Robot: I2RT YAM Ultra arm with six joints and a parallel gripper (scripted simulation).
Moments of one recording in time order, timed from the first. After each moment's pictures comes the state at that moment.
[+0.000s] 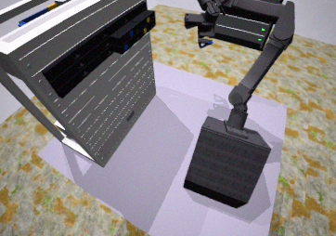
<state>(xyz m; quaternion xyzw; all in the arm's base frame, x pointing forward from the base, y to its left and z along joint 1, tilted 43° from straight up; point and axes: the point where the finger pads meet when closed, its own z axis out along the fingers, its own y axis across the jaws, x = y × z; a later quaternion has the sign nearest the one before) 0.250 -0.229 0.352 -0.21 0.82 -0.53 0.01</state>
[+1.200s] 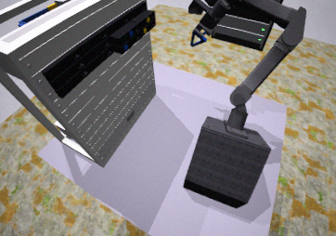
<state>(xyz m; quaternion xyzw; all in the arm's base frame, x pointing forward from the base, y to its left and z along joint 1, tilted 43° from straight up) 0.257 -0.130 0.318 -0.06 0.91 -0.34 0.23</state>
